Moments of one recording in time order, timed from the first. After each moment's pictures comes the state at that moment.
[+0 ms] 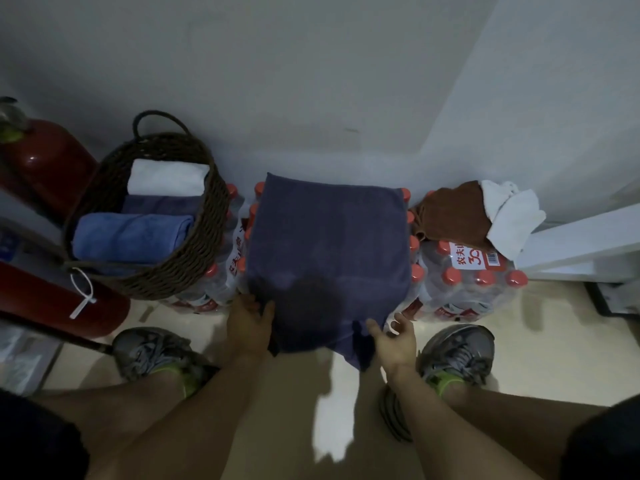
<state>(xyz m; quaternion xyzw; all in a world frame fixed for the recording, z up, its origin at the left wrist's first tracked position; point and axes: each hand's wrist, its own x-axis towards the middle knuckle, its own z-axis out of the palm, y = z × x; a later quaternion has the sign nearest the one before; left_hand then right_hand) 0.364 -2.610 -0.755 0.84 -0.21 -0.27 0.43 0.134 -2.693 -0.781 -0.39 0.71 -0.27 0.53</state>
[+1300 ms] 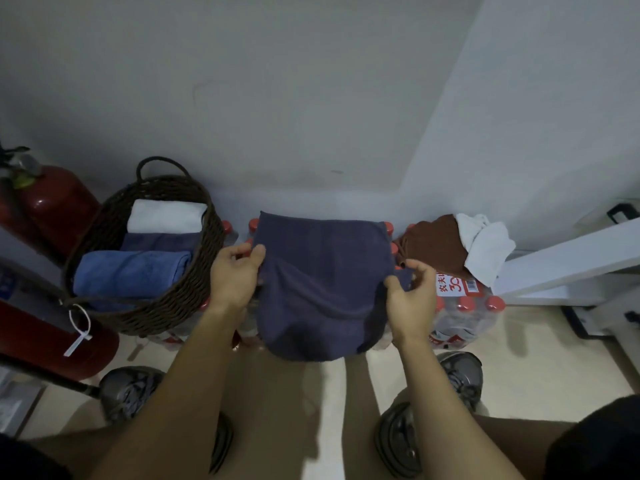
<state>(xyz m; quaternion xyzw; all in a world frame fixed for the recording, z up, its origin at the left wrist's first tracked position) 0.400 -2.688 -0.629 0.70 -0.17 -0.34 0.60 0.156 -2.755 -0.646 -0.50 0.63 -0.46 0.39</state>
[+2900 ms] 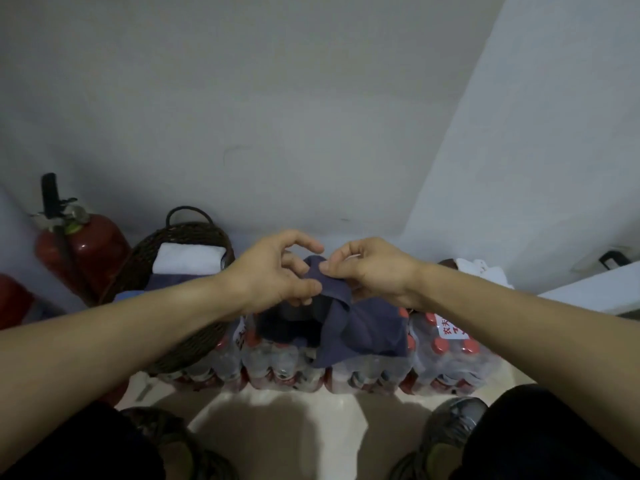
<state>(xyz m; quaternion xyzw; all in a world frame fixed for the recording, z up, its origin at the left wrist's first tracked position) 0.378 -2.669 -0.451 0.63 -0.52 -0.45 0.37 0.219 -2.766 -0.464 -0.65 0.40 -0.12 0.63</state>
